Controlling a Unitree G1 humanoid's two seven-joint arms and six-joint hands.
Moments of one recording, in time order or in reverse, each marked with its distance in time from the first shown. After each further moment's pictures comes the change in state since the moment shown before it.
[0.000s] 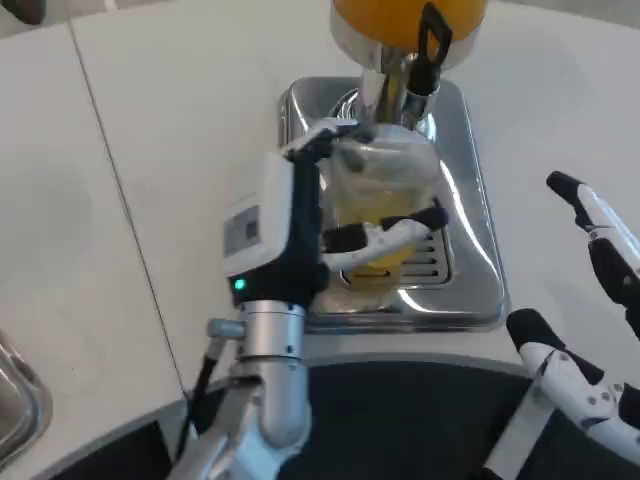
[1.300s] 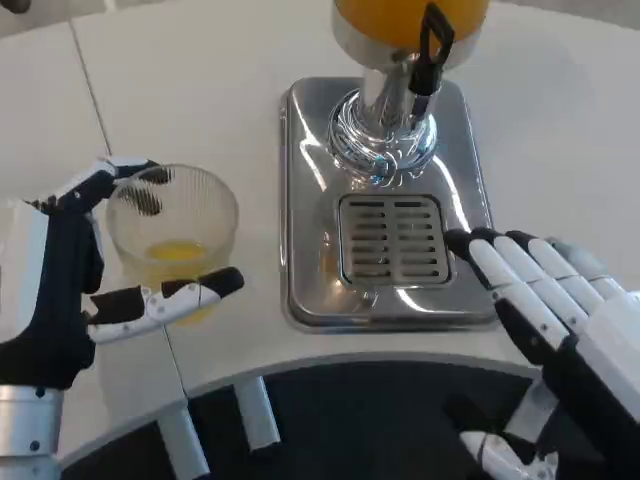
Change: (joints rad) left arm 0.543 0.368 0.347 -0.633 -0.115 -0.090 -0.296; right arm 0.068 -0.151 0.014 -0.001 -0.163 -0.258 -0.011
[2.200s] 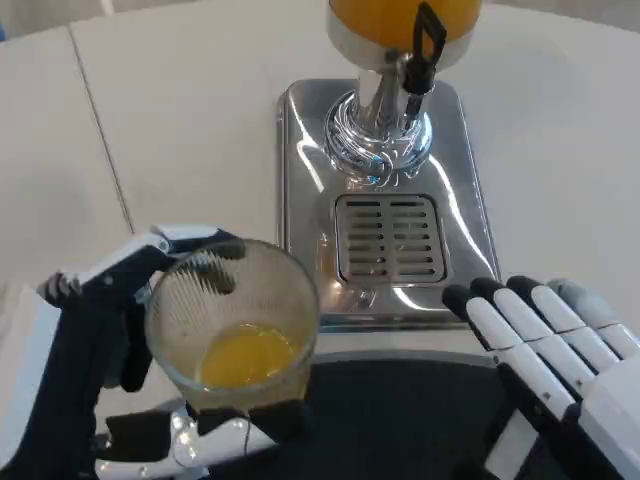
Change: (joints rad) left arm 0.432 -0.143 0.063 -0.483 -0.116 -0.180 -0.264; right arm 0.208 0.017 -0.069 0.000 -0.038 -0.214 -0.150
